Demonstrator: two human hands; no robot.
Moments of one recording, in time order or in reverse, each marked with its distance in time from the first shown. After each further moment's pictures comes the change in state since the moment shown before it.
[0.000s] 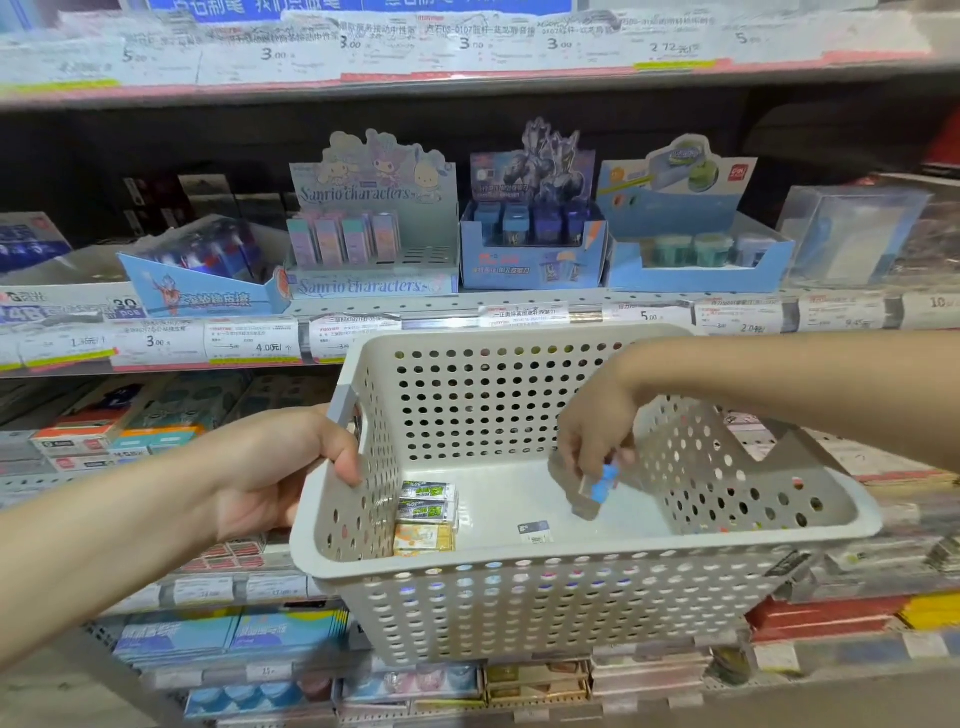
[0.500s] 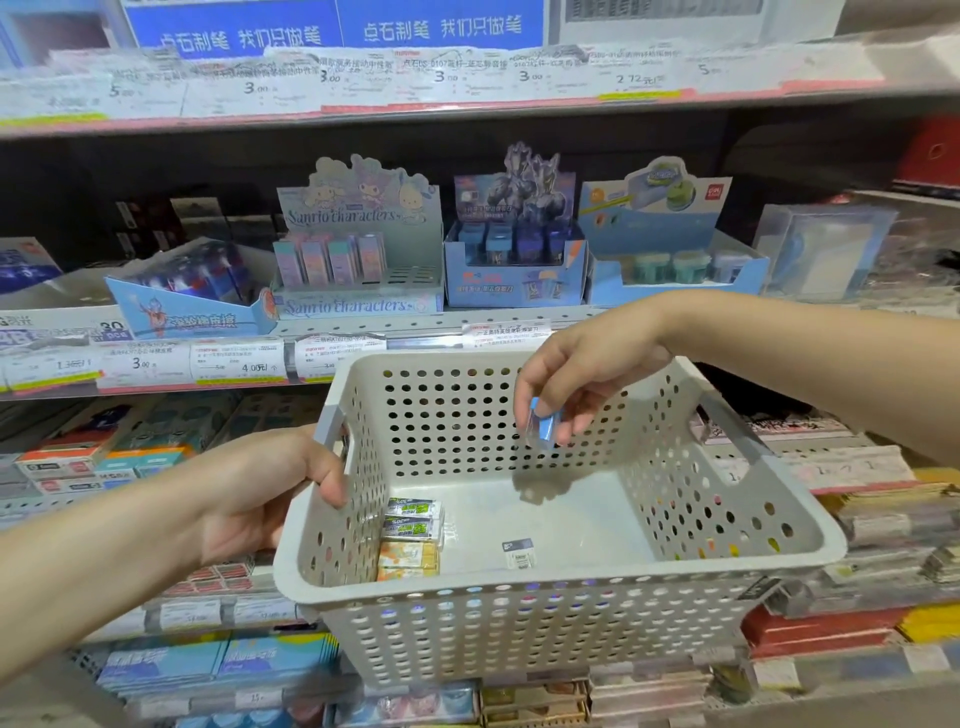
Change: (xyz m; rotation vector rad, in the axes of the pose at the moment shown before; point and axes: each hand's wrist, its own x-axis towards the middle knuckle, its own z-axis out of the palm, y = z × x) left_hand 0.002 0.002 0.002 0.039 -0.044 0.027; right_hand -0.053 0.017 -0.019 0.596 0.267 -0.450
